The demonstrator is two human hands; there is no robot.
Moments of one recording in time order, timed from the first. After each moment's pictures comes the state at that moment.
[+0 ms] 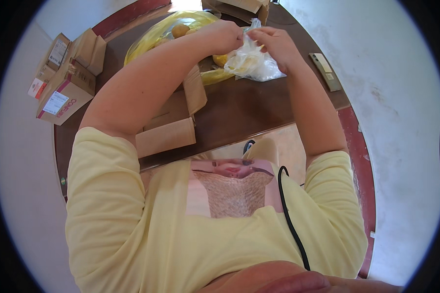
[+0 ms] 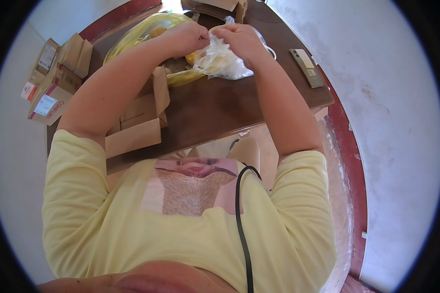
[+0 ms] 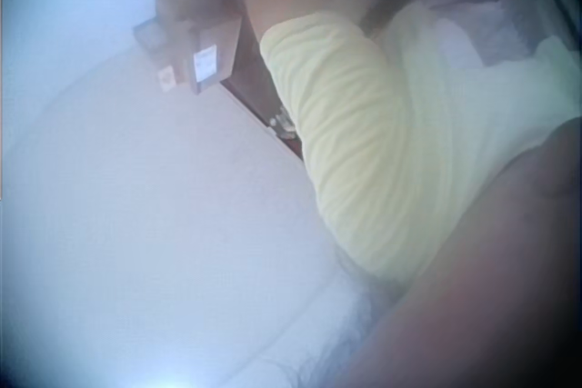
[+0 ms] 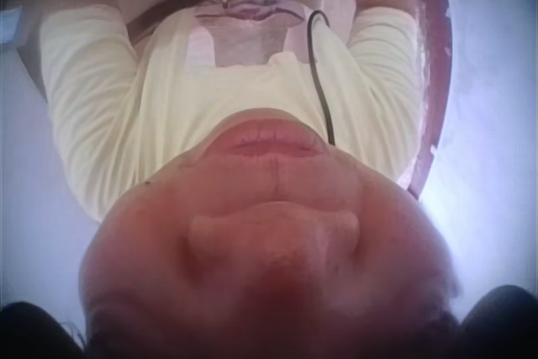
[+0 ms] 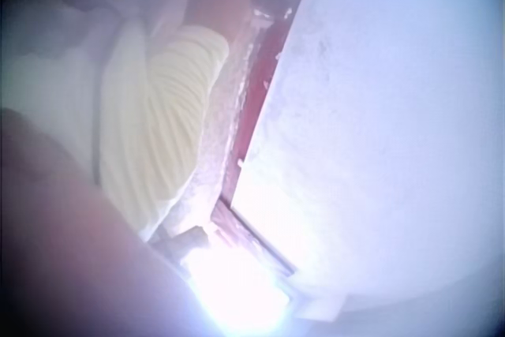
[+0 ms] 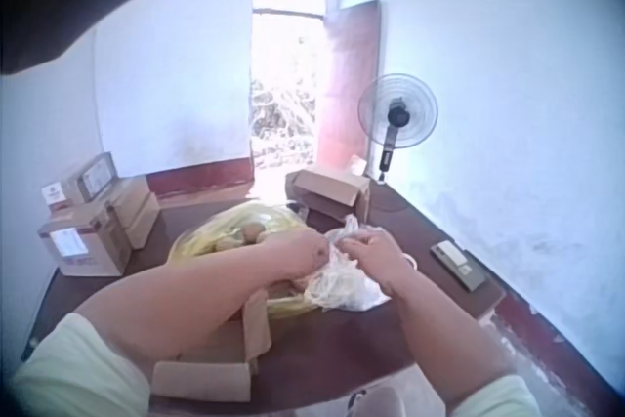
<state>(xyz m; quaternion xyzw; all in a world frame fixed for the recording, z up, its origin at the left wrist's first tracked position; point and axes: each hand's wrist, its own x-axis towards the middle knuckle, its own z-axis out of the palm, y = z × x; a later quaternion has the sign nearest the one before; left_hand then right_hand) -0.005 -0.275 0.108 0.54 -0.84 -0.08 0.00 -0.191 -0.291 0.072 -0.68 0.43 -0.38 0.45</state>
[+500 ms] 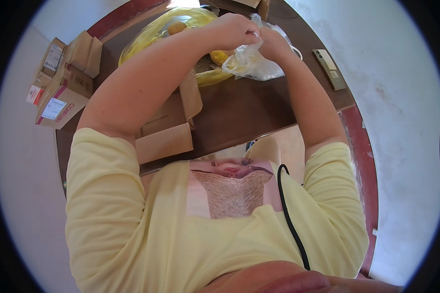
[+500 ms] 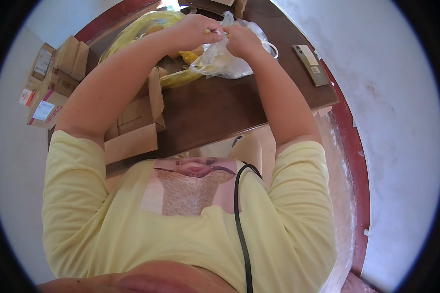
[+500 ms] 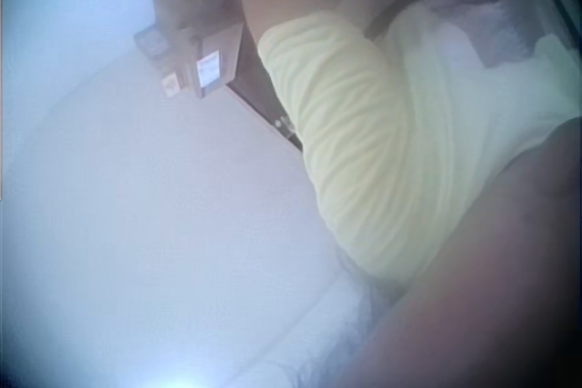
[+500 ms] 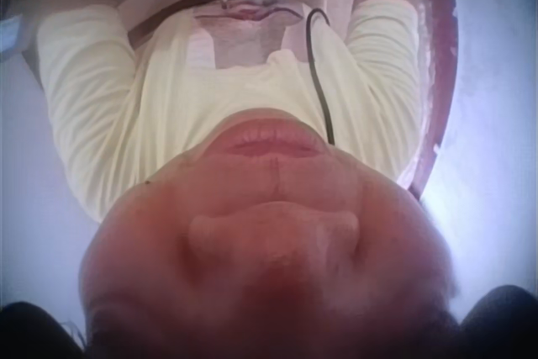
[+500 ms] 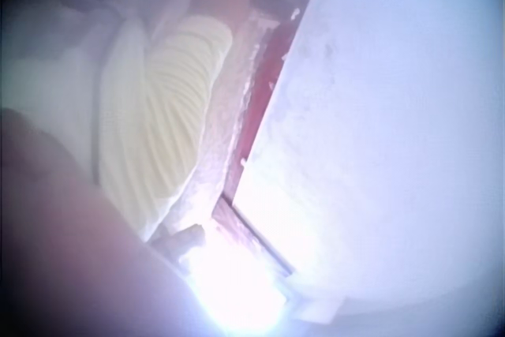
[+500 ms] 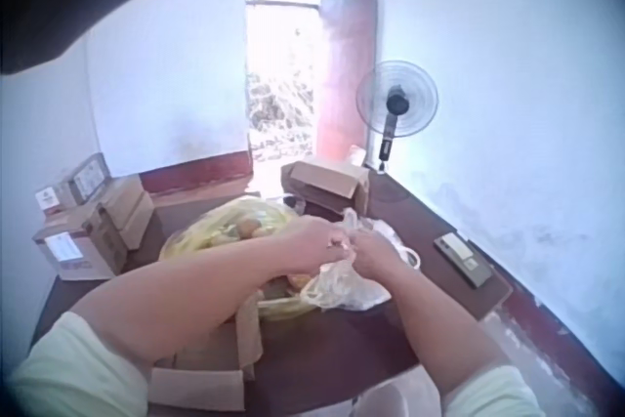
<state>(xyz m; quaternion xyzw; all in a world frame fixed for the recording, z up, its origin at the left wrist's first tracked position) -0.017 -0.299 0.097 0.43 -0.88 -0.12 0.13 -0.205 -0.368 0.001 -0.87 0.43 -0.23 0.05</state>
